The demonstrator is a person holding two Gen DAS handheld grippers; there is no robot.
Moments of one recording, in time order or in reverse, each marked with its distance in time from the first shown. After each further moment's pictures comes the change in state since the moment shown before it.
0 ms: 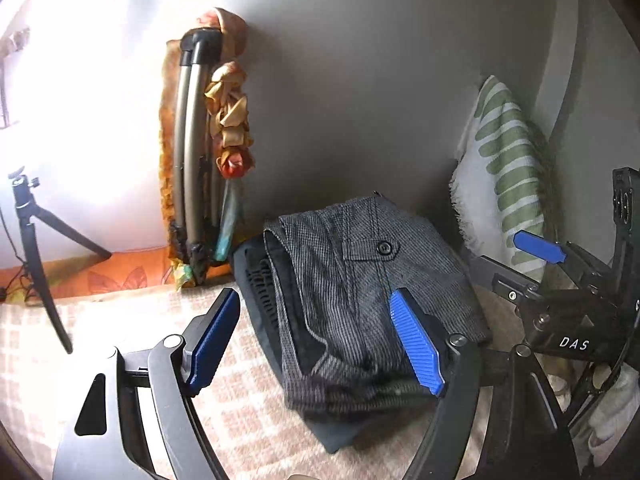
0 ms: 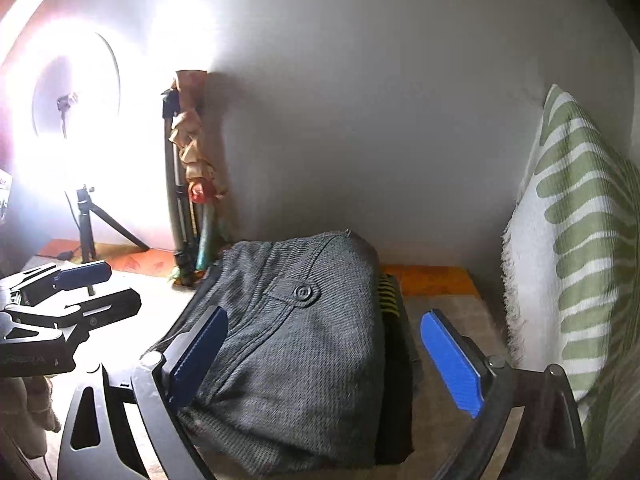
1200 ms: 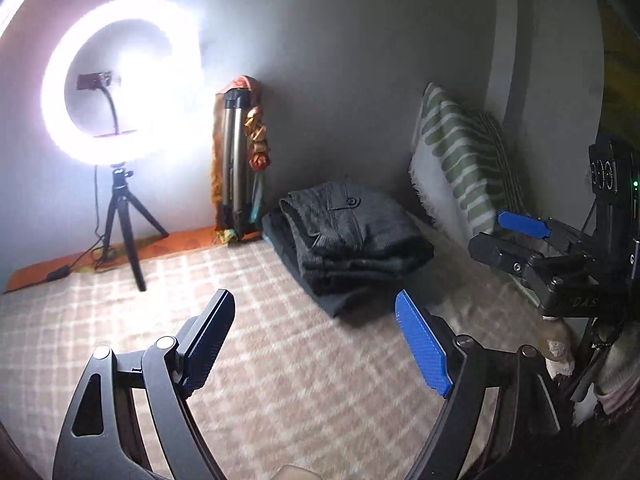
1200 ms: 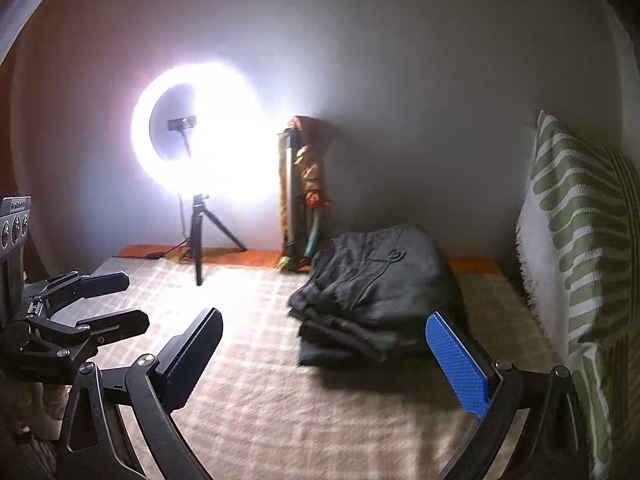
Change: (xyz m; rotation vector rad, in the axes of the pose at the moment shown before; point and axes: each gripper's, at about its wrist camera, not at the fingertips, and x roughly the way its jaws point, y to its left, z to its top) left arm -0.180 -0.006 -0.103 0.102 -0.087 0.006; right arm -0.173 0.084 -0.081 0.014 -0.126 0.140
